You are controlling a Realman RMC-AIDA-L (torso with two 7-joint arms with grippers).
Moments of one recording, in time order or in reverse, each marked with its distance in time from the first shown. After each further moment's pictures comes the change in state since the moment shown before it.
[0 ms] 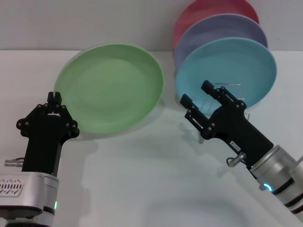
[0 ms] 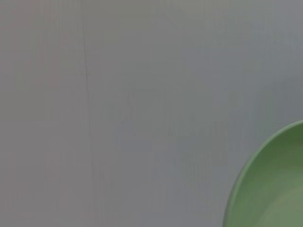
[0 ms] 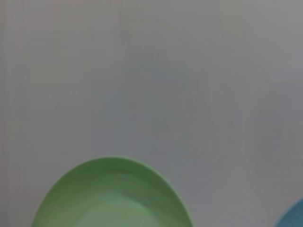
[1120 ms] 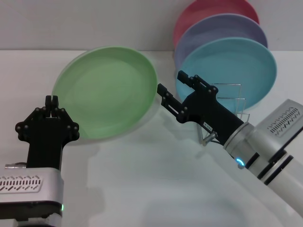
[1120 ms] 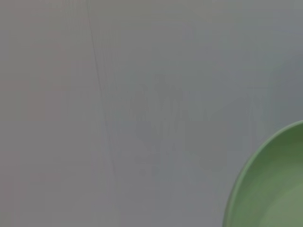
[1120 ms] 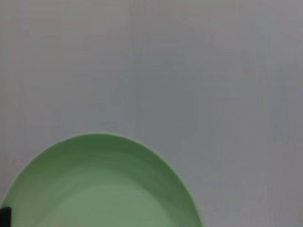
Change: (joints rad) left arm 0.026 0.000 0.023 0.178 -0.139 0.027 0.292; right arm 0.135 0.000 0.076 0.040 0.000 0.219 -0.032
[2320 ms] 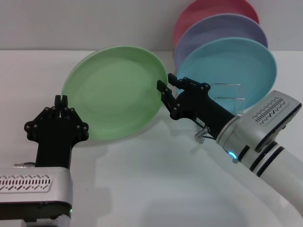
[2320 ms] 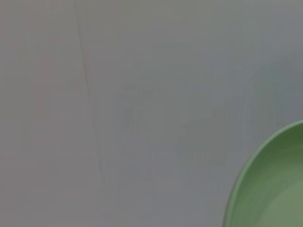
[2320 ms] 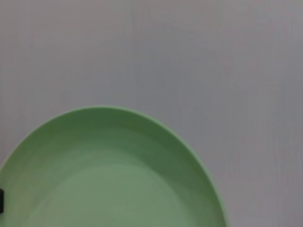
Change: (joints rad) left arm -0.002 0.000 0.025 0.066 -0.022 0.001 0.054; right arm 0.041 -0.001 0.027 0.003 -0.010 0.086 0.000
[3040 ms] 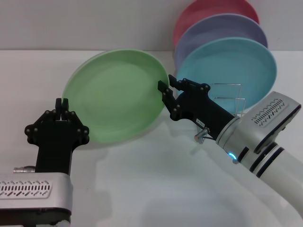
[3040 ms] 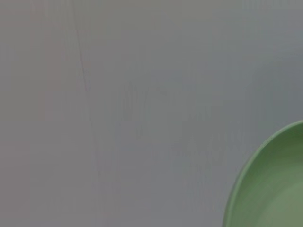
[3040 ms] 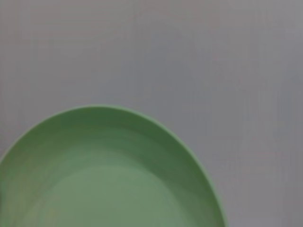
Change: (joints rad) left arm 0.026 0.000 0.000 0.005 0.030 -0.008 -0.003; right arm -0.003 0.002 0.000 0.000 -0.001 0.000 -0.014
